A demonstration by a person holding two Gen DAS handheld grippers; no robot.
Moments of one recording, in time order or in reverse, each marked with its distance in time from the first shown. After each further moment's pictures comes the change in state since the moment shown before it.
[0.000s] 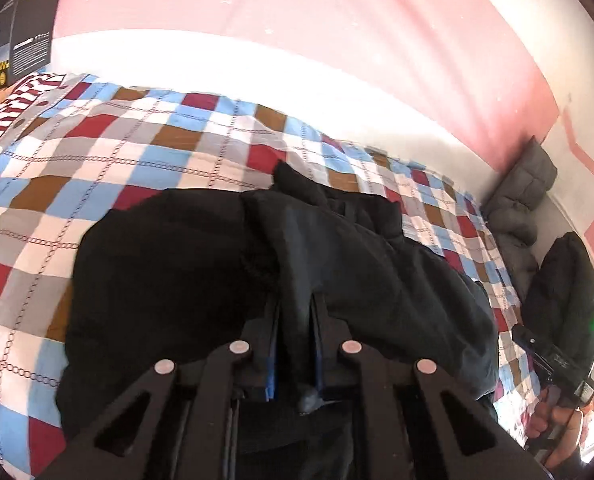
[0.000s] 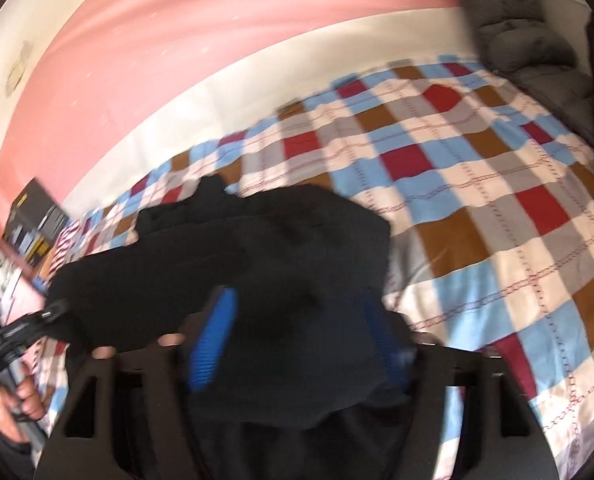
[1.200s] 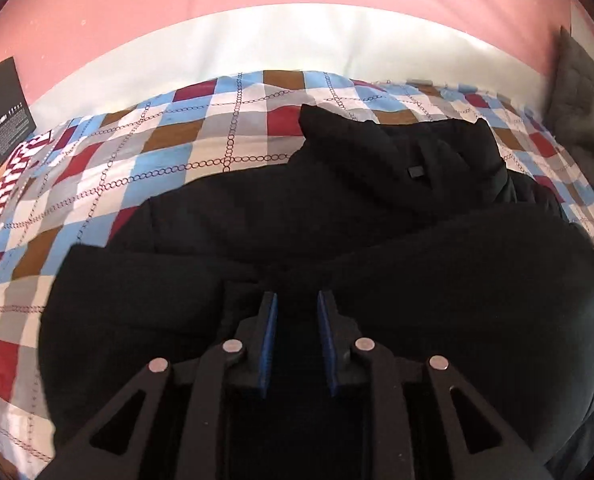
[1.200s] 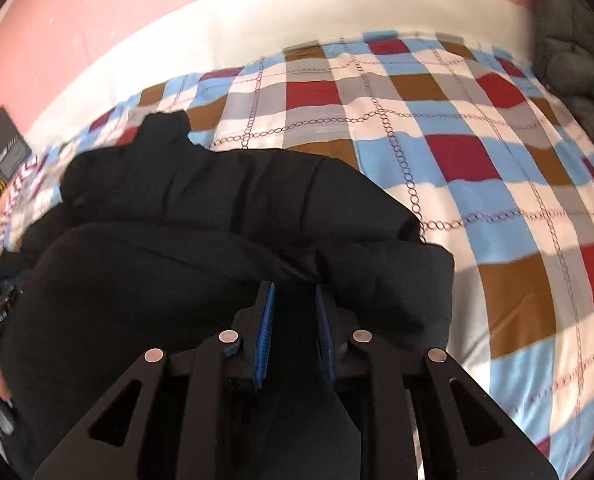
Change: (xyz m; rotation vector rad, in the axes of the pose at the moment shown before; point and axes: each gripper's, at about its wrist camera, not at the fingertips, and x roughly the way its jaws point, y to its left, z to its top) left arm 0.115 -0.002 -0.008 0.278 0.035 0.272; right arm 0.136 0.029 0.020 -0.223 0.156 -0.097
